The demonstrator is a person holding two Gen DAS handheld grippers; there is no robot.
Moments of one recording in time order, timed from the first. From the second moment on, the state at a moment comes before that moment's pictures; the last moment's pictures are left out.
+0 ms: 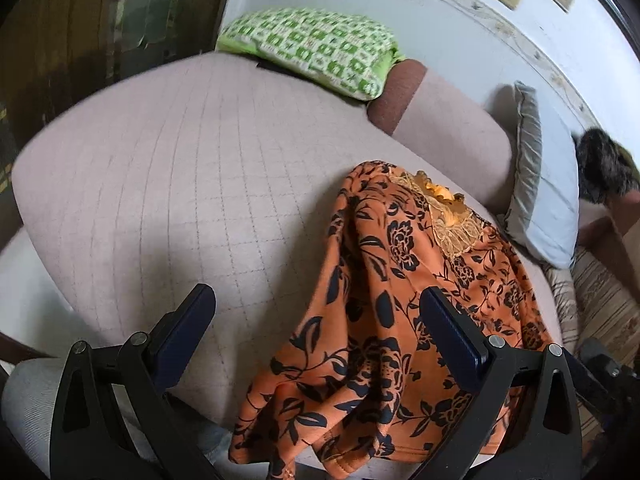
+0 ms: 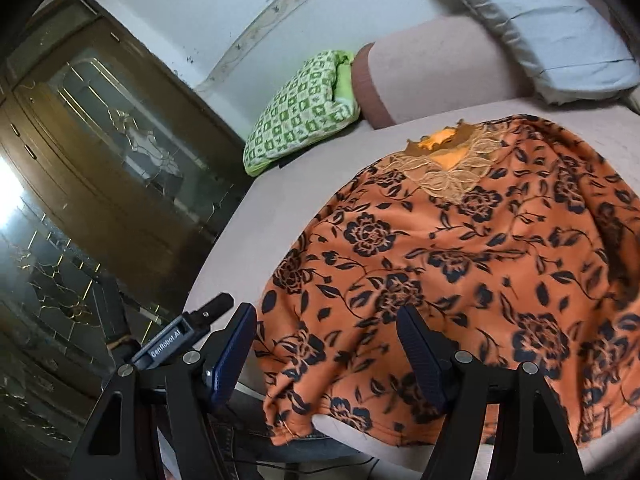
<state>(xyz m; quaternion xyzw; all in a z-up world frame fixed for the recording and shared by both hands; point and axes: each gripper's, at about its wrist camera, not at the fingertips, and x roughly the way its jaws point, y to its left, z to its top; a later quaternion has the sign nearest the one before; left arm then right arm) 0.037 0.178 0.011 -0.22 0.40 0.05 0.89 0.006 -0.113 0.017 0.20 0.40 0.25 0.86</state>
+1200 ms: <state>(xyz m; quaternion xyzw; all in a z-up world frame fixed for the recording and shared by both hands) 0.102 0.187 -0.038 -0.24 0.51 -0.01 0.83 0.158 0.044 -0.006 0.15 0.57 0.31 0.75</state>
